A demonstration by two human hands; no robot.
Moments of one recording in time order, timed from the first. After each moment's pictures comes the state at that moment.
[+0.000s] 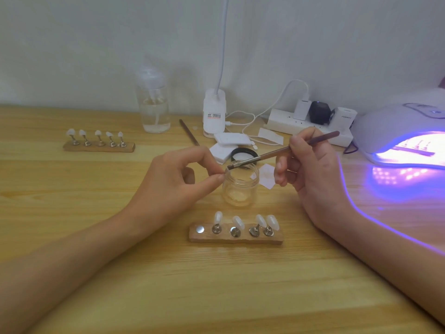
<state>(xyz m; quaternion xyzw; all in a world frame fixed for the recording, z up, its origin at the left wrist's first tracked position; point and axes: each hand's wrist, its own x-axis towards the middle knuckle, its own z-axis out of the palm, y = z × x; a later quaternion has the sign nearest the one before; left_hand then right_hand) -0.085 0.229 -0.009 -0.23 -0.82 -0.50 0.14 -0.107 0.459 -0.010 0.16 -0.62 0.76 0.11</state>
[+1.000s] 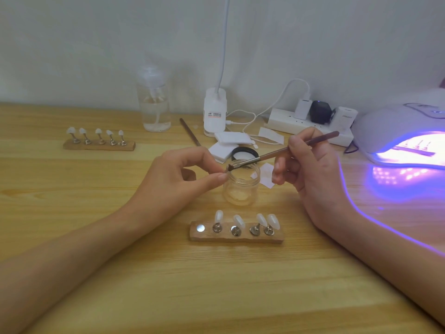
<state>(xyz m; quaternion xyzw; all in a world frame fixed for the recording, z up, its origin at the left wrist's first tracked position) -0.088 0.227 -0.010 -0.20 -0.79 -0.57 0.08 -0.106 0.458 -0.010 0.17 -0.62 0.76 0.11</state>
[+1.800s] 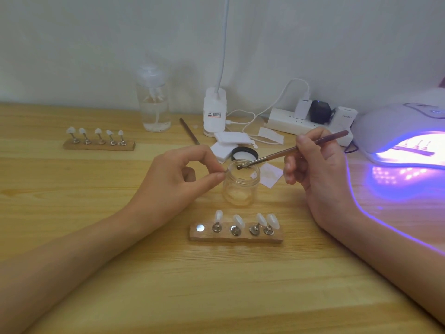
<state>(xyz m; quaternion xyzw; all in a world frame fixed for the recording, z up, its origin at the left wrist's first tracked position) -0.086 0.229 -0.009 -0.24 -0.82 -0.50 0.13 -0.105 0.463 -0.009 0.13 -0.63 0.75 0.16</state>
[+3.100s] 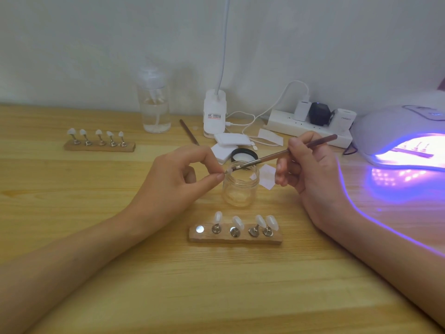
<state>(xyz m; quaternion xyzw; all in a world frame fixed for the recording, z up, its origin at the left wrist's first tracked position) -0.090 0.229 -0.012 -0.24 -0.82 -0.49 0.16 -0.109 0.461 -0.010 0.14 -0.62 0.76 0.11</state>
